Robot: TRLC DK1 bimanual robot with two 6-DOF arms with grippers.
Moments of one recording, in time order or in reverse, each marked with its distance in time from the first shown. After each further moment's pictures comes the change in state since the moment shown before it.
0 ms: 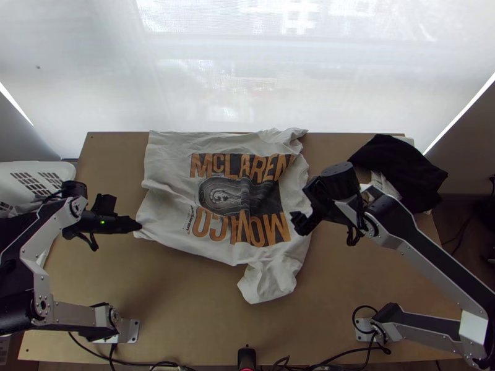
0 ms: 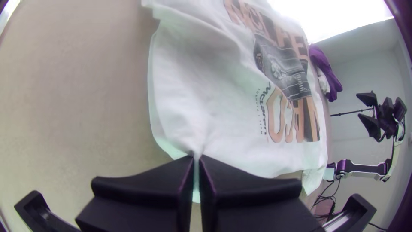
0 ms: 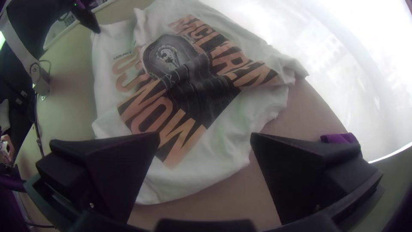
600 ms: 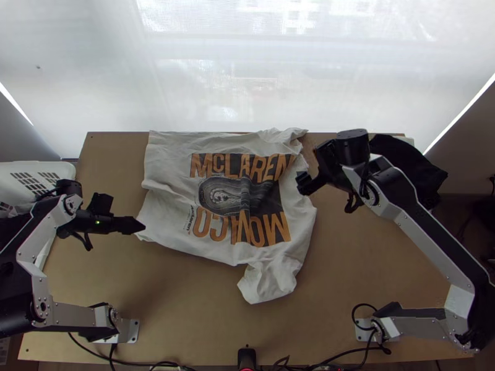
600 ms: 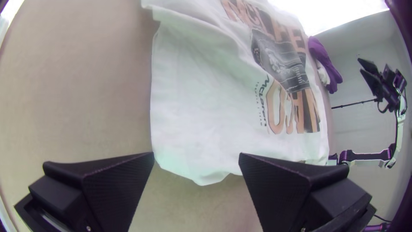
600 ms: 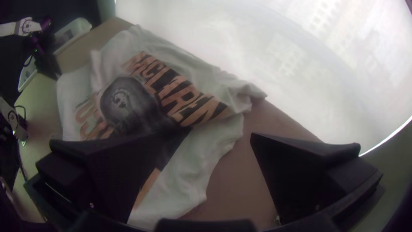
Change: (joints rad) left arm 0.027 -0.015 0.038 -0.088 -0.017 0.085; right arm -0.143 0.141 0.185 0.116 0.052 0.005
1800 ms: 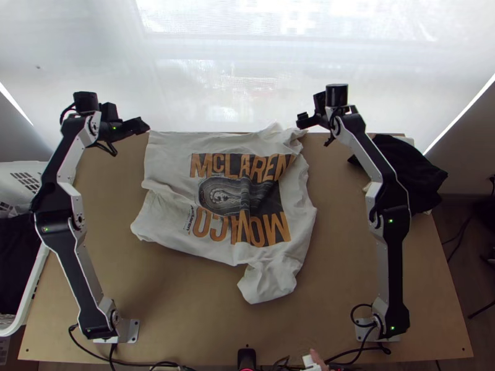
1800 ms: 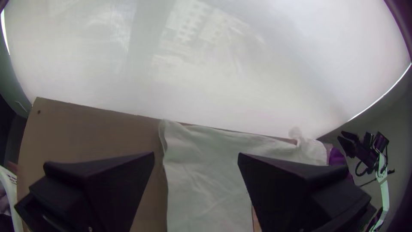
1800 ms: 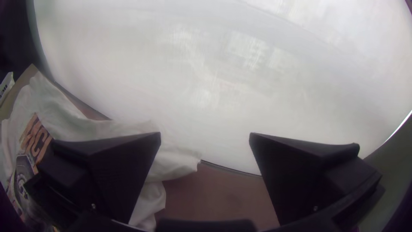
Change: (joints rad) left arm -0.172 0.733 1.120 0.240 -0.131 -0.558; right arm -0.272 0.957 0.892 0.190 0.012 0.014
